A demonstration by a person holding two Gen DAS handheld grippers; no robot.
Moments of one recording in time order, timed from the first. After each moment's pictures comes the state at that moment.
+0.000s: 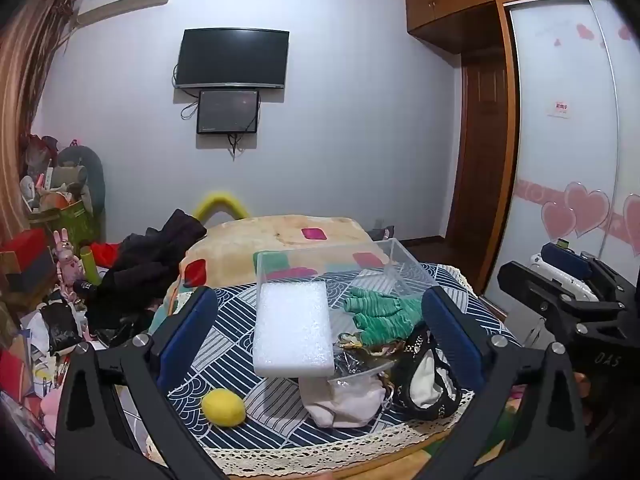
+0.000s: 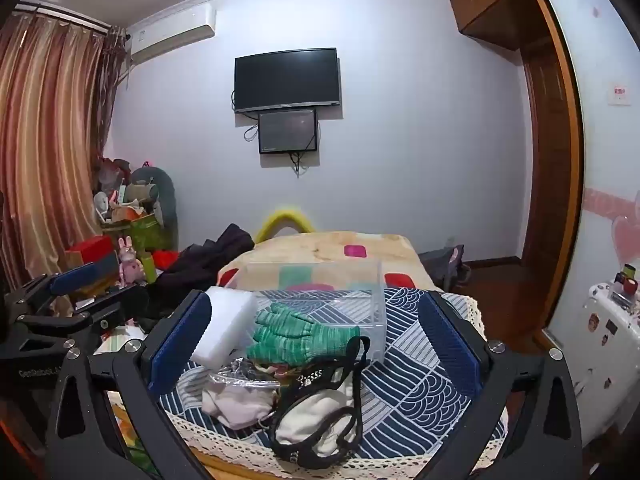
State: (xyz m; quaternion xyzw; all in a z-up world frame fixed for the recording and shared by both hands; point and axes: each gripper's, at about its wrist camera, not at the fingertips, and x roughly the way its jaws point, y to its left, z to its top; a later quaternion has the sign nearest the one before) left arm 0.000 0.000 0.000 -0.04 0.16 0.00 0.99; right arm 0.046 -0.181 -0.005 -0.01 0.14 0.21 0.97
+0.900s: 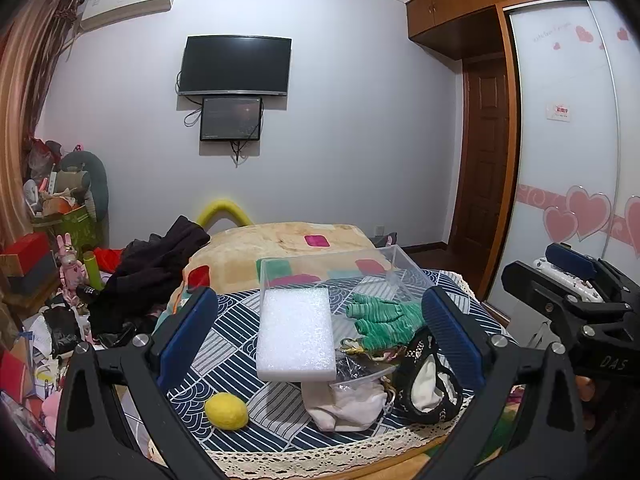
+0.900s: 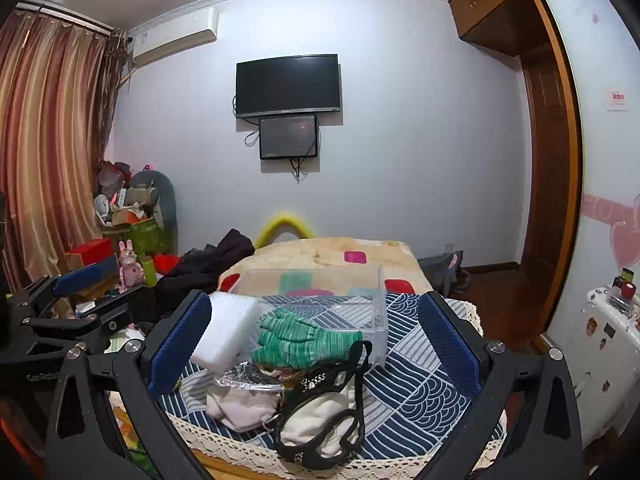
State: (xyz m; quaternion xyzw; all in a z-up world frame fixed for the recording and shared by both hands) left arm -0.004 -0.001 0.003 -0.03 0.14 0.01 0.99; right arm 0.037 -0.179 0.000 -0.01 0.12 0.20 0.97
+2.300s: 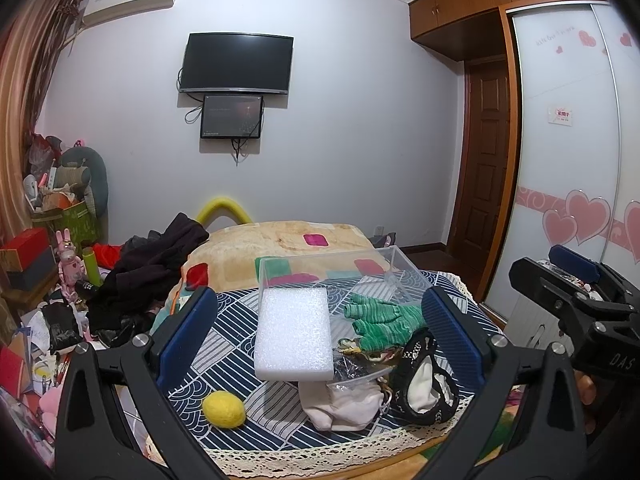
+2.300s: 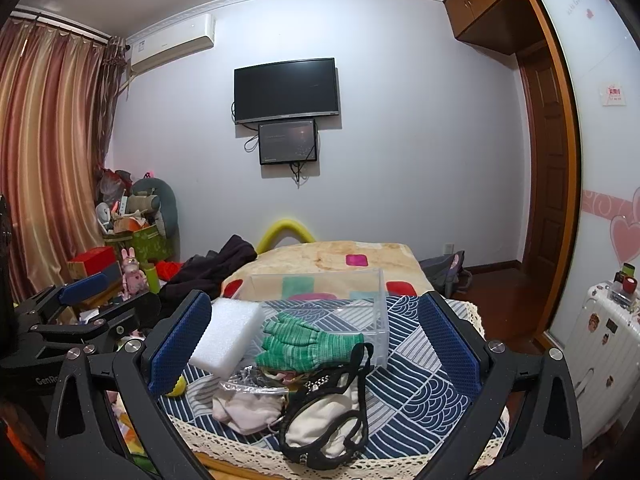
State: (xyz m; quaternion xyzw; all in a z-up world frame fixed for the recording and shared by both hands) left arm -0.004 -0.002 0.004 -0.04 0.14 0.01 0.99; right arm 0.034 -0.181 0.002 0.00 0.12 0.20 0.97
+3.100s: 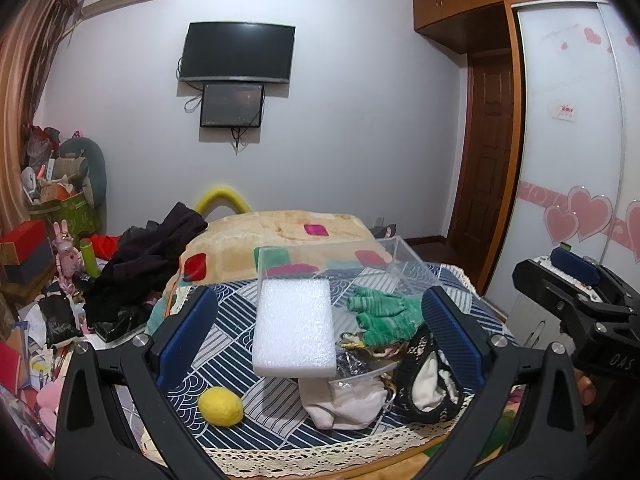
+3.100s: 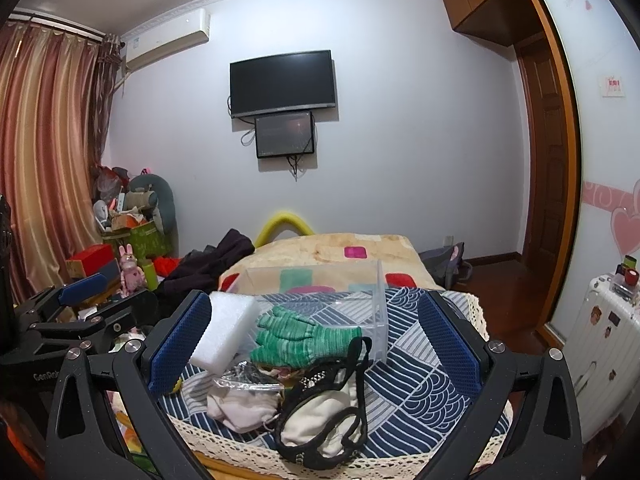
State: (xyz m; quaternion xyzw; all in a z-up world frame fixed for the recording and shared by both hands) left arm 0.009 0.004 -0.005 -0.04 0.16 0.01 0.99; right arm 0.044 -0.181 -0.007 0.00 0.14 0.20 0.97
